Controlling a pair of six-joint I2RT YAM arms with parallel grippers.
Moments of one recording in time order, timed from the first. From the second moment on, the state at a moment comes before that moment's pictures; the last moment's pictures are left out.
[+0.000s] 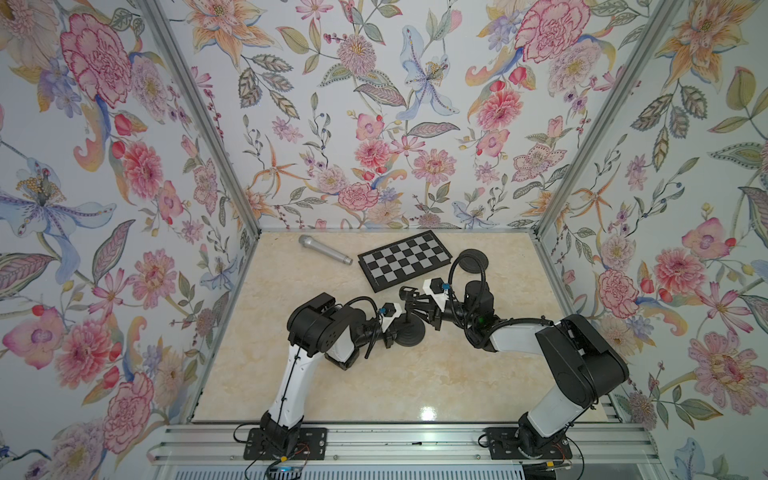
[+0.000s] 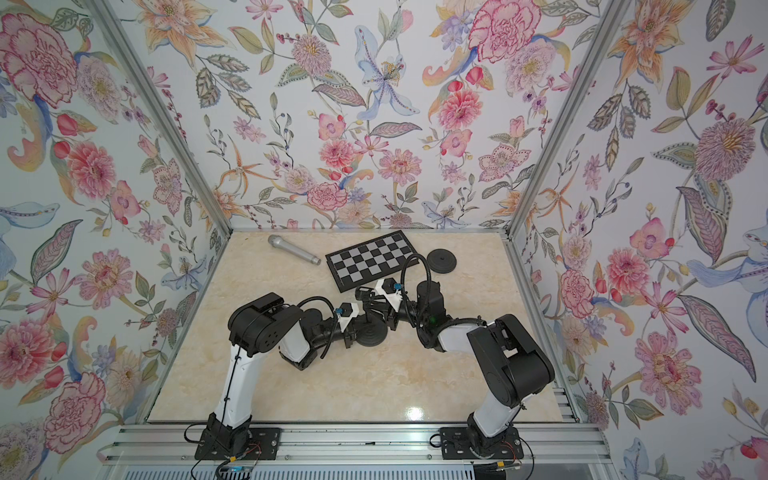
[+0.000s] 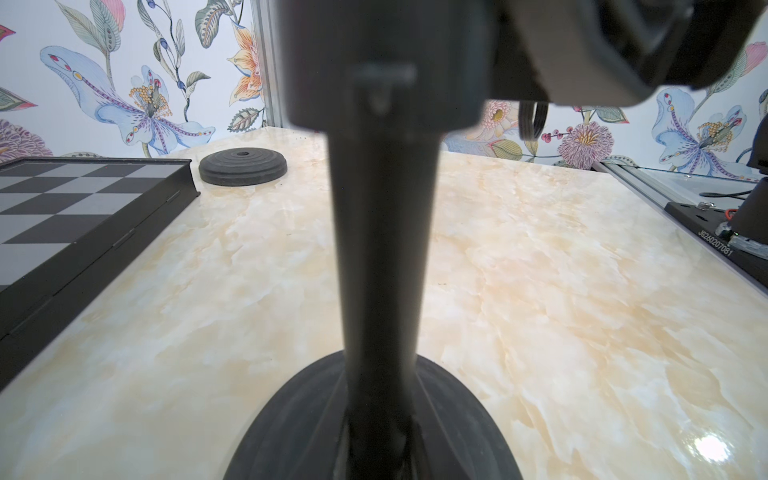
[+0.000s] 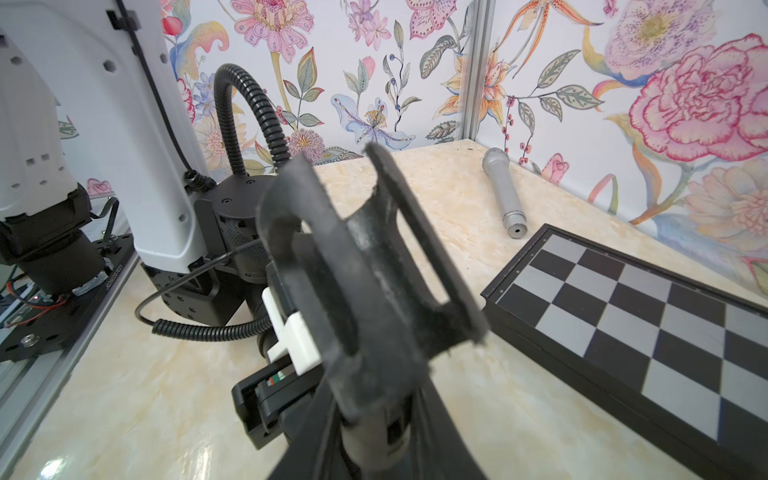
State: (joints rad) left arm -0.58 2.27 0.66 1.52 0.71 0.00; right arm 0.48 1.67 0.65 0.83 -0.82 -0.11
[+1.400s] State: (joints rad) left arm -0.57 2.29 0.68 1.53 0.76 0.00; right arm 0.55 1.52 0.53 0.78 -0.60 -0.19
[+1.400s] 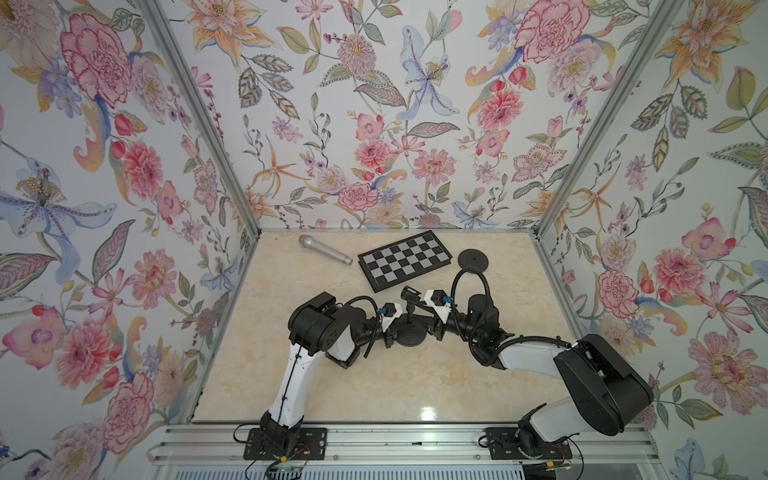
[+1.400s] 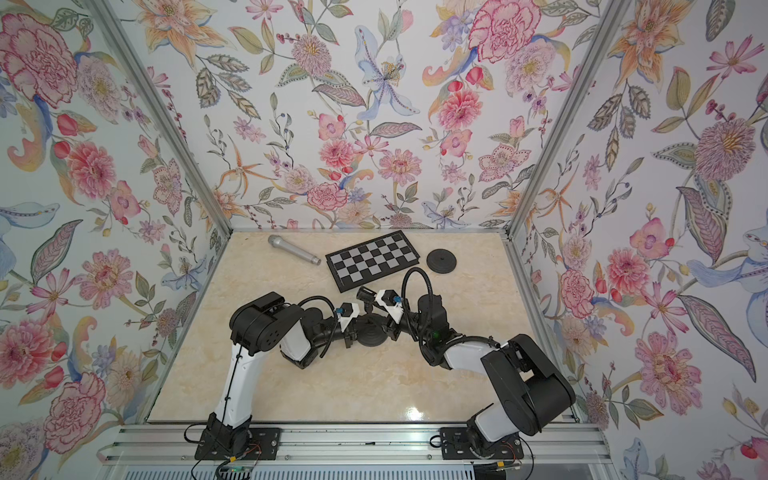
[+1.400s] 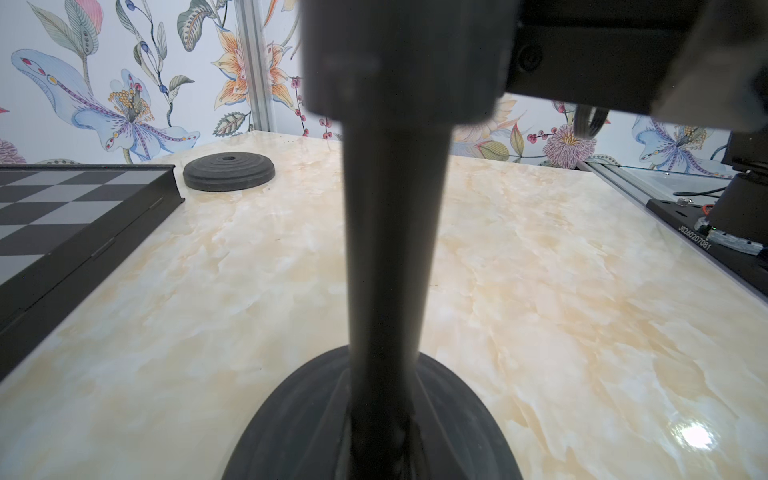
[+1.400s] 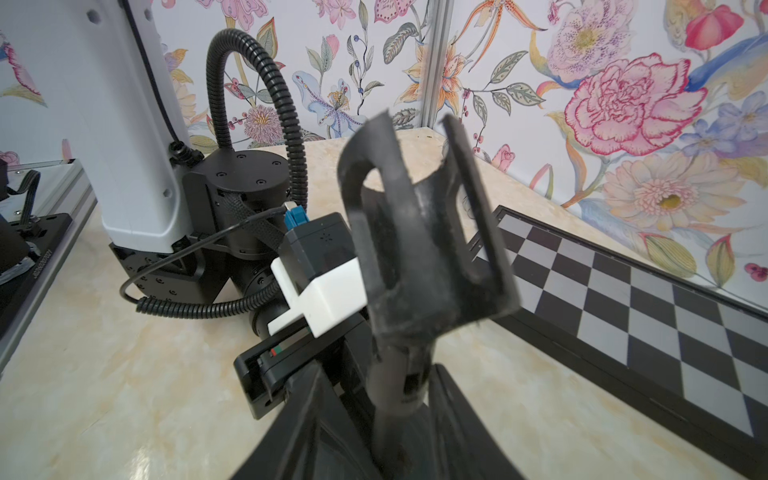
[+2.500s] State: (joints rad) left arm -0.56 2.28 0.67 1.53 0.74 0.03; right arm 0.84 1.48 0.42 0.95 0.11 -0.02
